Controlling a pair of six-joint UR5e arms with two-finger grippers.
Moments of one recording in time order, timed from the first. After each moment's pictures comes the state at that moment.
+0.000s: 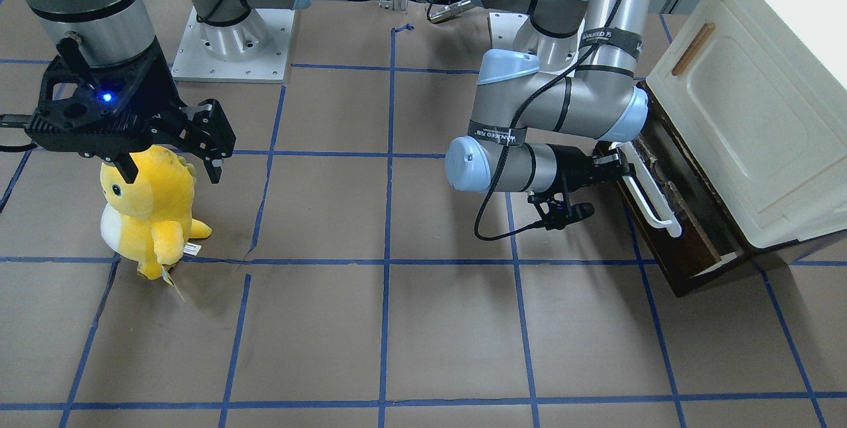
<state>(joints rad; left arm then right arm) -1.76 -1.95 -1.84 -1.73 2.64 -0.62 1.59 -1.46 1.47 -1.77 -1.60 -0.02</state>
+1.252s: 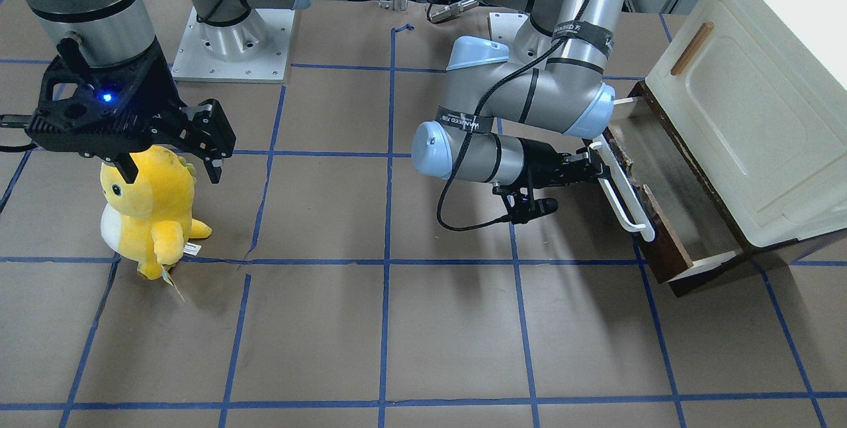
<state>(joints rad) -1.86 -1.96 -1.82 -1.73 2.64 -0.62 1.59 -1.46 1.47 -1.77 -1.60 -0.02</state>
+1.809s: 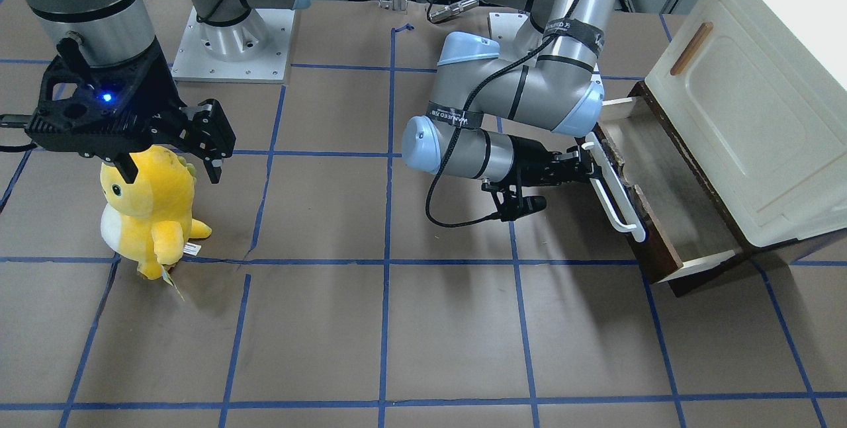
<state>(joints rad) -1.88 -1.96 -1.82 -1.73 2.64 -0.62 1.59 -1.46 1.47 -1.77 -1.60 -0.02</state>
